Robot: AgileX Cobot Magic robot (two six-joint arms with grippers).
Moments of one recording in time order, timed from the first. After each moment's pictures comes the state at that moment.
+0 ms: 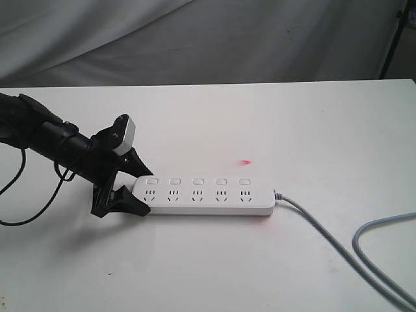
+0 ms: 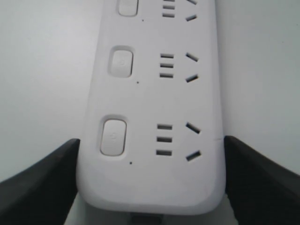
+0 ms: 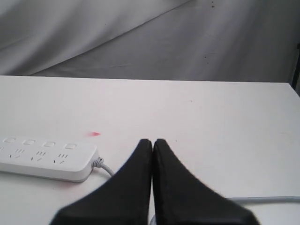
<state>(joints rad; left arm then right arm) -0.12 2.19 -1.24 -1.00 0.96 2.09 -0.12 0.01 -0.11 0.04 0.37 0.00</state>
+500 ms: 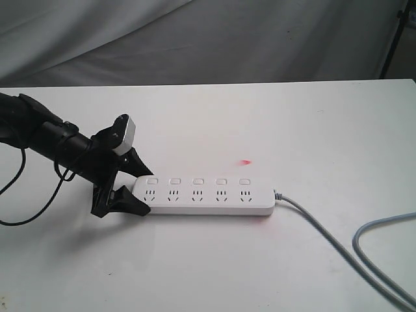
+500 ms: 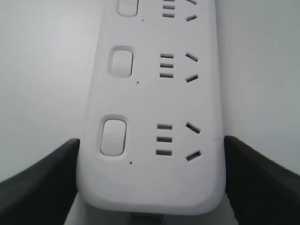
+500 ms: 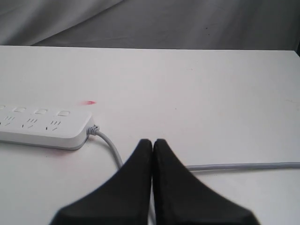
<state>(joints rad) -0.12 2.19 -1.24 -1.00 0.96 2.09 -0.12 0.01 0.00 0.04 0.36 0.00</state>
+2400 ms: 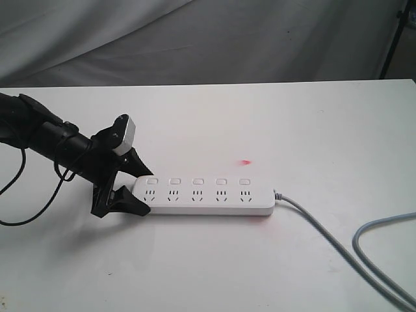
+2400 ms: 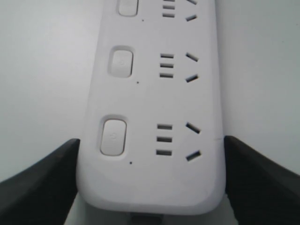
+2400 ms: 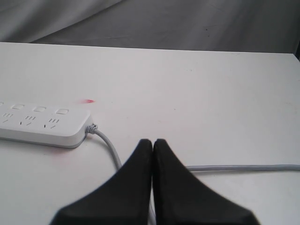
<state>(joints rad) -0.12 2.19 -1.24 -1.00 0.96 2.09 -0.12 0.01 0.00 0.04 0.36 -0.02</state>
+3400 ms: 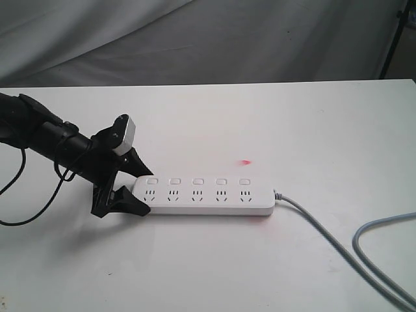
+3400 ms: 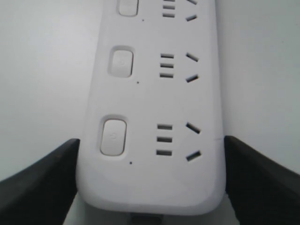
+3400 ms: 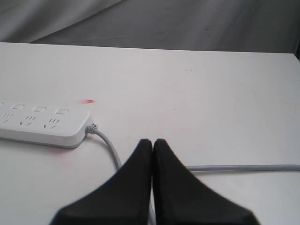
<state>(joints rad) -0.12 2.19 -1.24 -1.00 0.96 2.09 -0.12 0.01 0.00 0.04 0.36 -0.02</state>
